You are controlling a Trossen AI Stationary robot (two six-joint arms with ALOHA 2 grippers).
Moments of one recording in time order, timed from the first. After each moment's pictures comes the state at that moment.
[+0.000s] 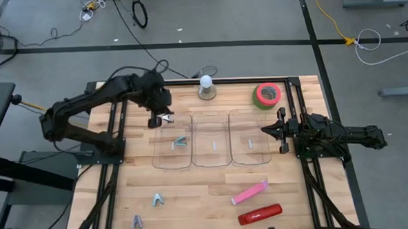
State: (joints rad) left arm 0.42 1.29 1.27 -1.01 0.16 0.39; right arm -0.06 0.00 0.02 0.03 -0.01 -0.07
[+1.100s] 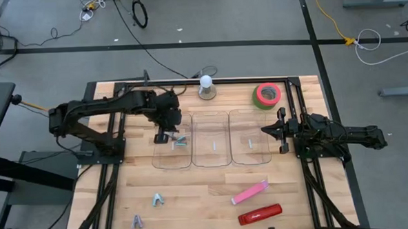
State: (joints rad) left arm 0.23 1.39 1.17 -0.94 0.16 0.32; right arm -0.06 0.00 0.02 0.03 -0.01 -0.07
